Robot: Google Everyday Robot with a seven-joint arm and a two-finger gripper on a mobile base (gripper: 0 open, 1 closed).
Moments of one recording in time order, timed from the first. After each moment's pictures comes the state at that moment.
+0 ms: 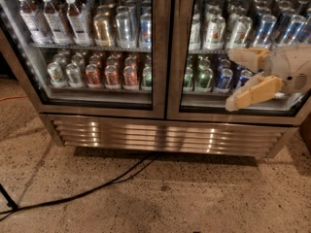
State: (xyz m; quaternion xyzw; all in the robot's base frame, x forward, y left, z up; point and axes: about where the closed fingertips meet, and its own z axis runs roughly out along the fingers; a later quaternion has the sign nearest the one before) arm 0.499 -0.166 0.949 -0.49 0.65 0.35 0.47
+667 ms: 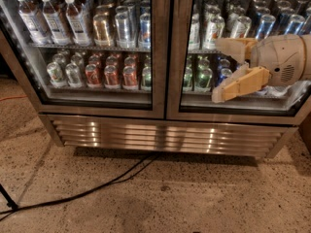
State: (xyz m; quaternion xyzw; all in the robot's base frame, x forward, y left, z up) arm 0.499 -0.129 0.973 -0.49 0.62 0.37 0.49
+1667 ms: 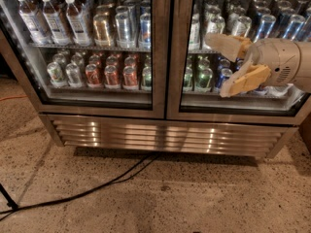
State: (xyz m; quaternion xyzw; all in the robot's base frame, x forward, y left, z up) arm 0.491 -0.120 0.994 -0.47 0.51 0.50 0.52
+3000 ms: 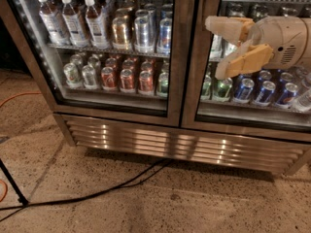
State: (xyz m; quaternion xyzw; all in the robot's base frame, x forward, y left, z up) arm 0.496 -0.111 1.028 -0.48 0.54 0.46 0.52
